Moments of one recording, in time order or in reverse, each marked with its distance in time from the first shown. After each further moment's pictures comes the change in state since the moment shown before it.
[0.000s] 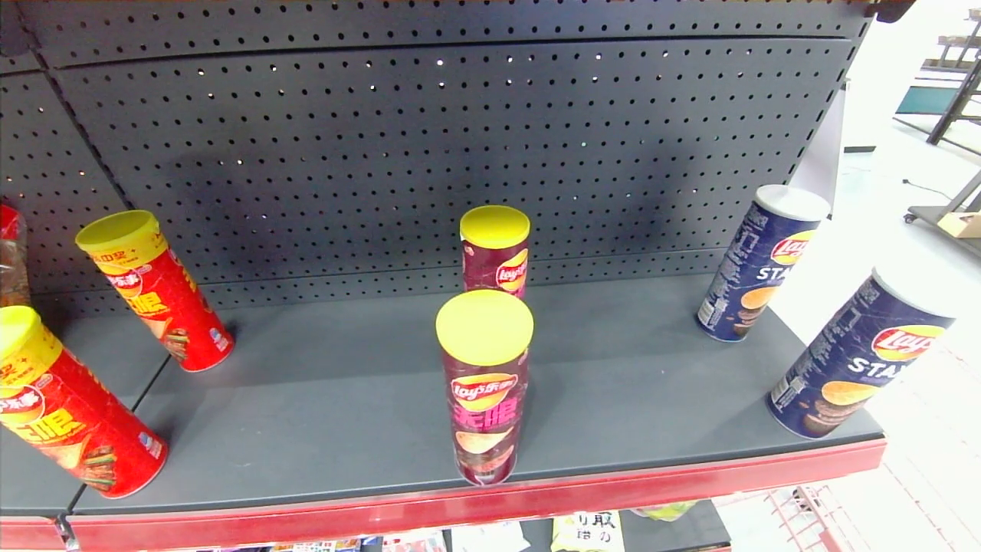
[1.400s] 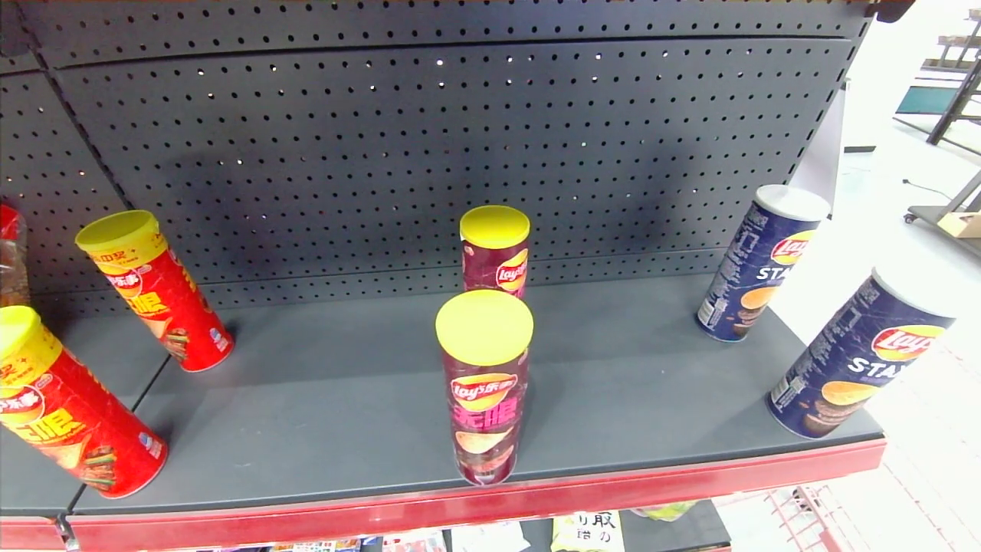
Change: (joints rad) left arm 0.000 0.001 -0.004 0.001 -0.002 -0.001; right arm 0.001 0.004 -0.026 0.000 0.024 -0.003
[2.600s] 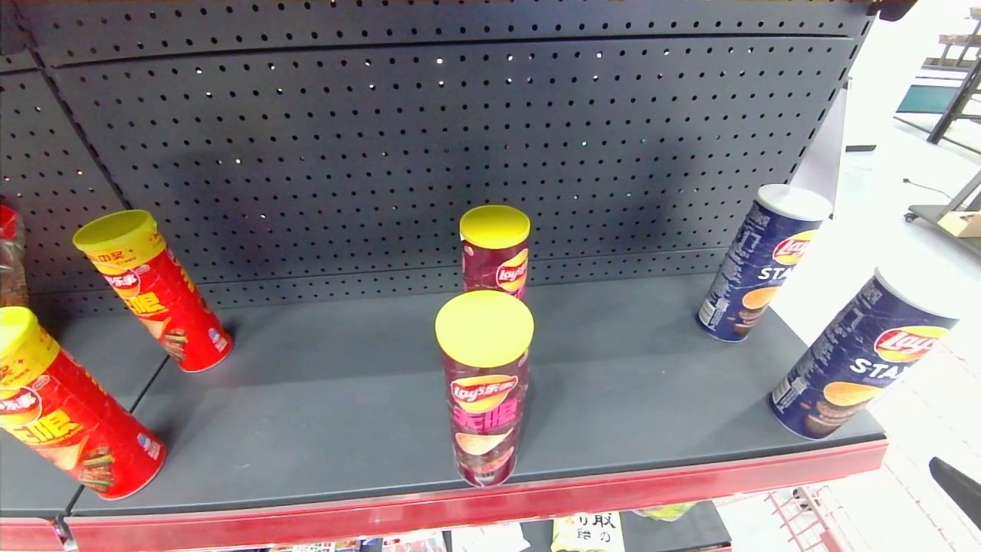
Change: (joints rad) left arm -0.106 0.433 -0.442 0.373 0.142 0.056; right arm 0.121 0.546 -0.202 -0.190 -0.073 -0.113
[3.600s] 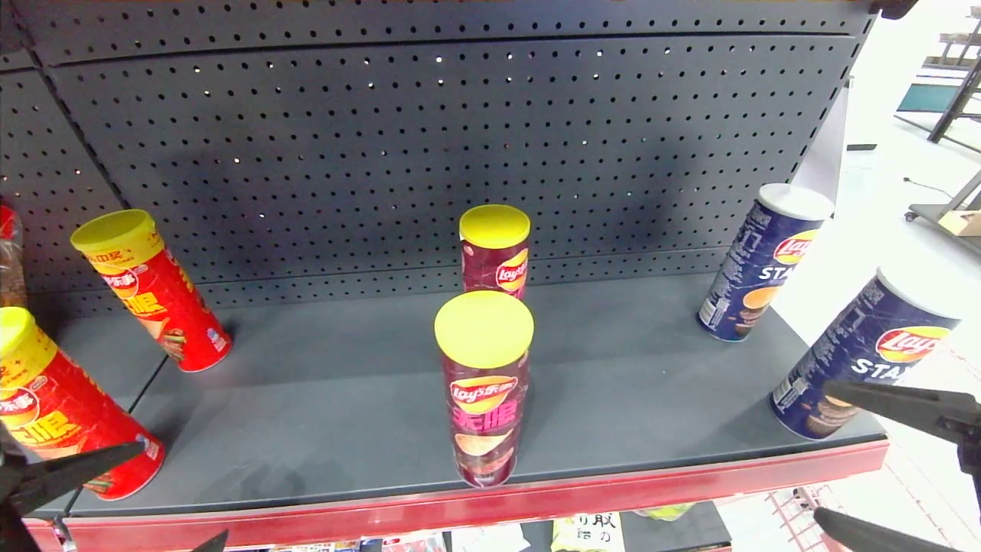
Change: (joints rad) left arm -0.360 0.355 0.061 -0.348 -0.049 0.114; right arm 0.384 0.324 -0.154 -0.130 0.373 0.013
